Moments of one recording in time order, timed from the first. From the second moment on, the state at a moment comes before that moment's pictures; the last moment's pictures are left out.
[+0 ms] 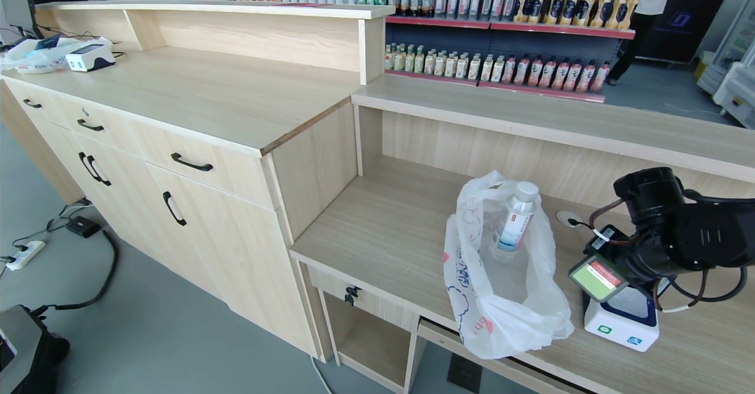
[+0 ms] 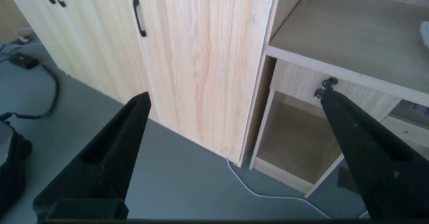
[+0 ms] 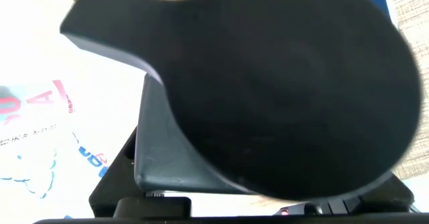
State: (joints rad) left arm 0.00 0.00 0.00 0.00 0.04 -0.01; right arm 0.05 1.83 -0.93 -0.04 -0.28 0.87
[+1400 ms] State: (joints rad) left arm 0.00 0.00 0.00 0.00 0.04 -0.01; right arm 0.04 1.70 -0.89 -0.38 -0.36 0.26
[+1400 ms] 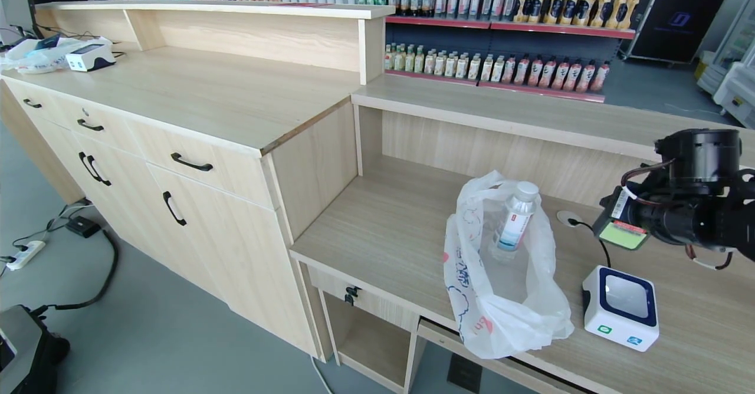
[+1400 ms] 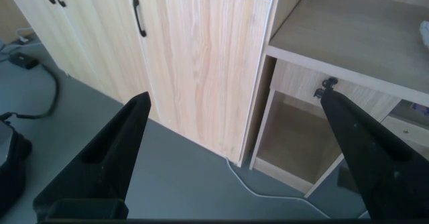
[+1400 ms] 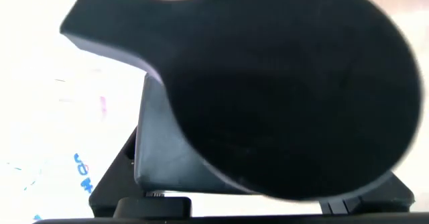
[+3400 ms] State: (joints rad) left arm 0.00 0.00 0.00 0.00 0.04 -0.01; right arm 0.16 1.82 -0.64 -0.83 -0.07 -0.19
